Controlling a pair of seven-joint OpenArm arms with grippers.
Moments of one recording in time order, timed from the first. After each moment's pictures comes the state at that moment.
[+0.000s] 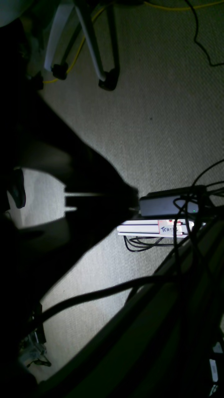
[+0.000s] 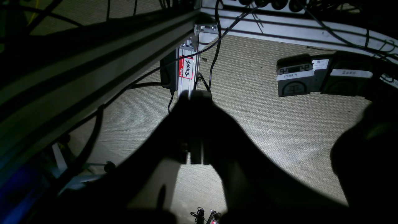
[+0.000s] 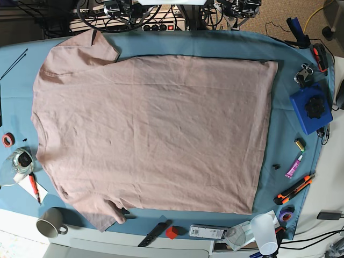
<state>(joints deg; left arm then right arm) 6.1 -0.4 -2.1 16.8 5.7 -10.2 8.1 -10.2 5.2 3.1 26.9 -0.9 22.6 -14.3</state>
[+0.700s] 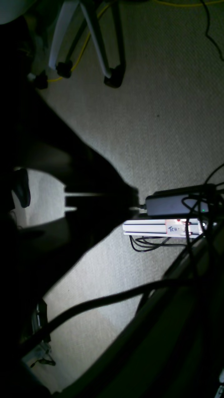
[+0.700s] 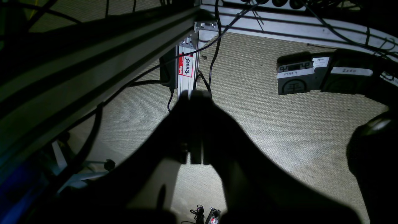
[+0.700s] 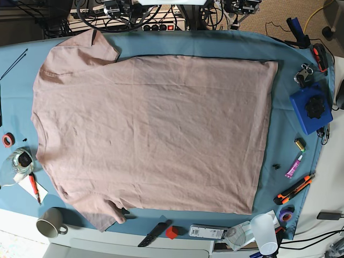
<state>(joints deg) 7.4 -0.5 -2.1 16.8 5.7 -10.4 7.8 -10.2 5.2 3.1 27.0 -0.9 22.6 -15.2</state>
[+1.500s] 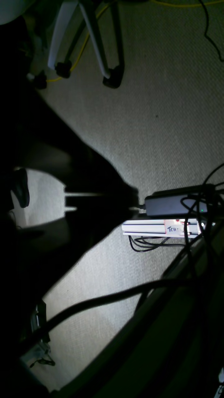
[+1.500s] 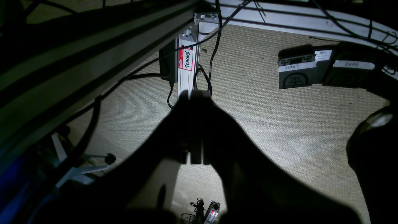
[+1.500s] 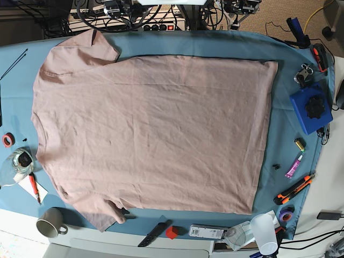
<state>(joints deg) 7.4 -0.5 -2.1 16.8 5.7 -10.4 7.8 -10.1 5.2 3.1 27.0 -0.9 22.6 -17.1</state>
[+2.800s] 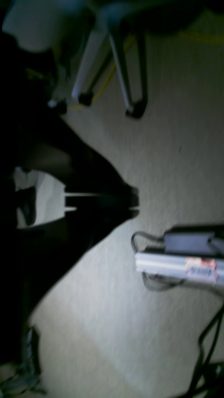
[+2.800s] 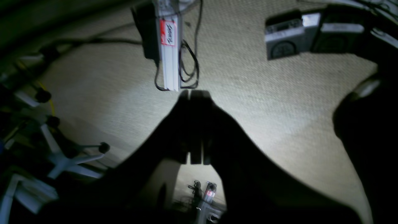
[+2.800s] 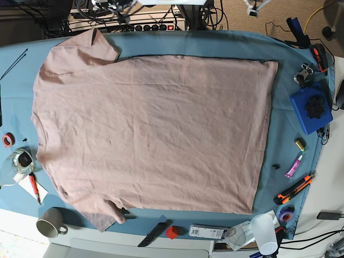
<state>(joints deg) 20.3 -7.0 -2.1 30.5 5.0 -8.4 7.8 -18.5 10.0 3.1 35.4 2.5 22.6 -21.6</state>
